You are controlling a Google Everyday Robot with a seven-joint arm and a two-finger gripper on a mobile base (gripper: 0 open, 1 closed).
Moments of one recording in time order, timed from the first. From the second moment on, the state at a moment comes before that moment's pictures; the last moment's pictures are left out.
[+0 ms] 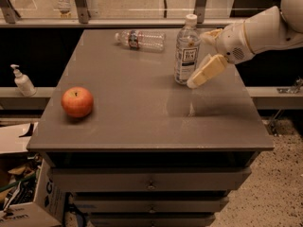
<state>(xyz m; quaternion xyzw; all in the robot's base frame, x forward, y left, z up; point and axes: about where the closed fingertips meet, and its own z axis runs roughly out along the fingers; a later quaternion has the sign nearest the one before) 0.618 -0.133 0.905 -0.56 0.71 0.18 0.40</state>
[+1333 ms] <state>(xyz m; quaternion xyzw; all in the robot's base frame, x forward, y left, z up) 0.630 -0.084 0.920 -0.55 0.66 0.21 0.46</state>
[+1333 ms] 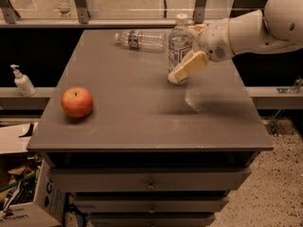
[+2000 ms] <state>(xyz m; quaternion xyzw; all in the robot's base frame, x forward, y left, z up) 0.620 -0.050 0.940 -0.54 0.64 0.24 0.49</state>
